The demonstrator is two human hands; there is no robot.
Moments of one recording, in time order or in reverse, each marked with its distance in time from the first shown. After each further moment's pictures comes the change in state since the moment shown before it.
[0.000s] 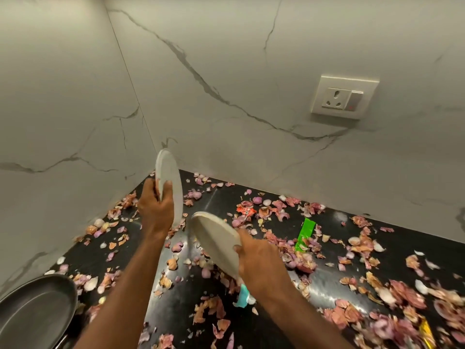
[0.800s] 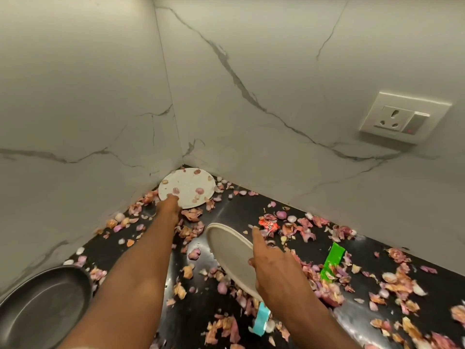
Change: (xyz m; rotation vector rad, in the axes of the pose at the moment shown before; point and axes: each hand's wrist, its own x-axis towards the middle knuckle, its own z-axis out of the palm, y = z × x) left_hand 0.099 -0.111 0.032 -0.395 0.083 -0.978; right_hand 0.039 -0.017 -0.002 -0.270 -0.204 -0.081
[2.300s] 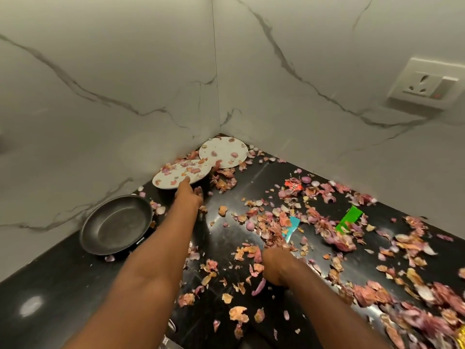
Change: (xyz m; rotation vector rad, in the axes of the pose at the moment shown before) left_hand -0.107 -0.042 -0.121 -0.570 0.080 -0.239; right_hand -0.071 -0.020 0.080 -0.129 -0.660 -0.021
